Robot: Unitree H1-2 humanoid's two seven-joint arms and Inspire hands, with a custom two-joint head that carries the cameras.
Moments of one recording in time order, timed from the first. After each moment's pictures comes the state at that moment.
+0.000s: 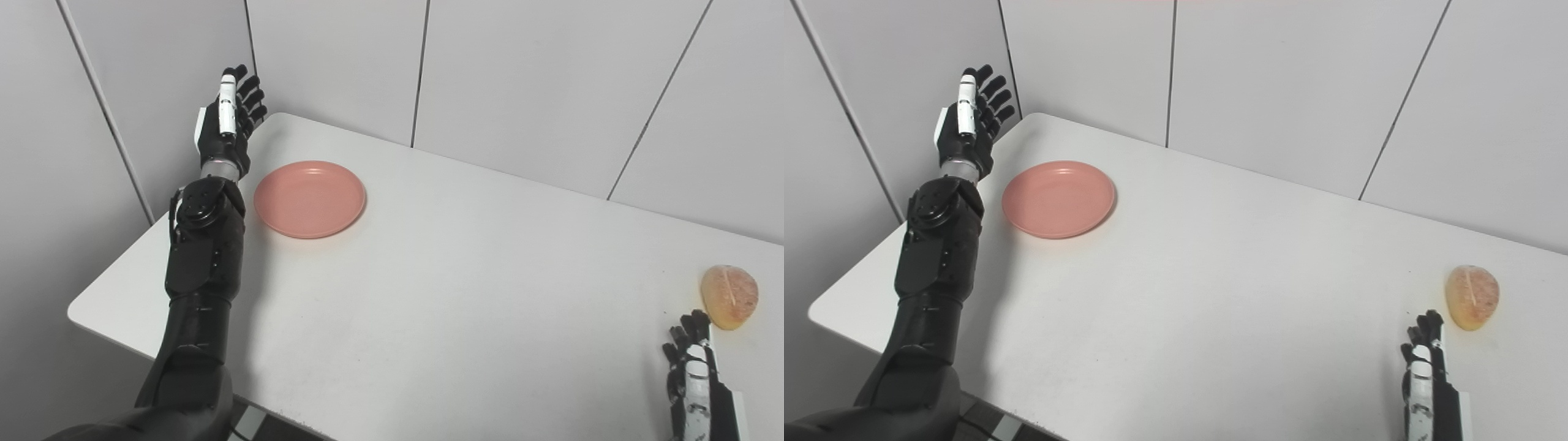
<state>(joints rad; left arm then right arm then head) -0.52 0.35 0.48 0.29 -0.28 0.17 0.09 0.02 -0.05 0.00 -0.08 0.06 -0.09 0.04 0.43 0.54</state>
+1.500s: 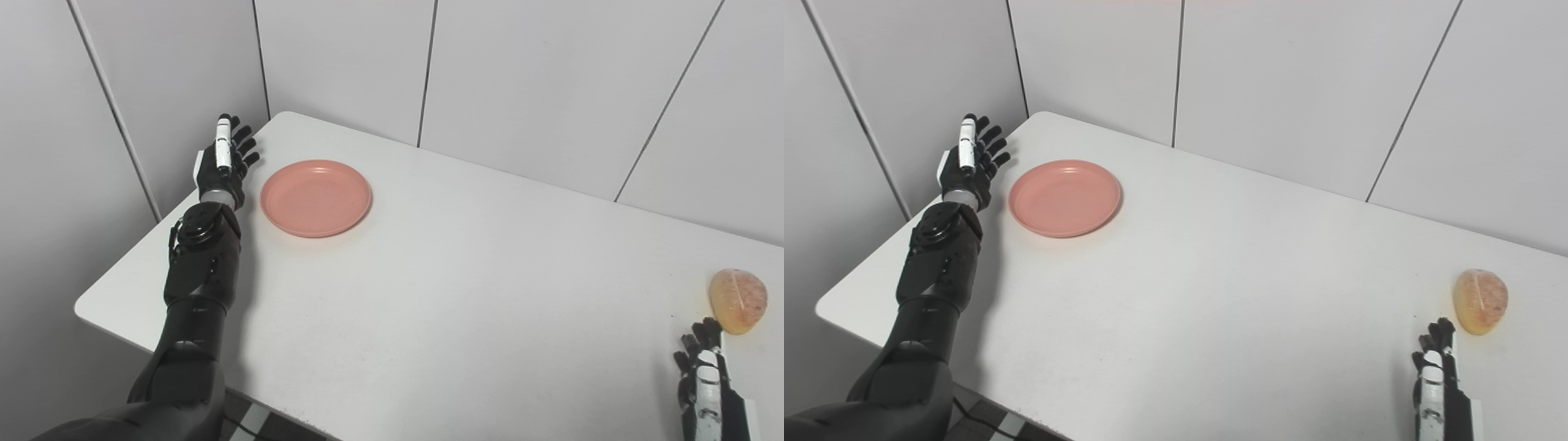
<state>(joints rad) -0.51 0.38 0.50 0.54 -0.34 0.13 0.10 0.02 -0.05 -0.01 -0.09 0.06 -0.06 0.04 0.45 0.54</state>
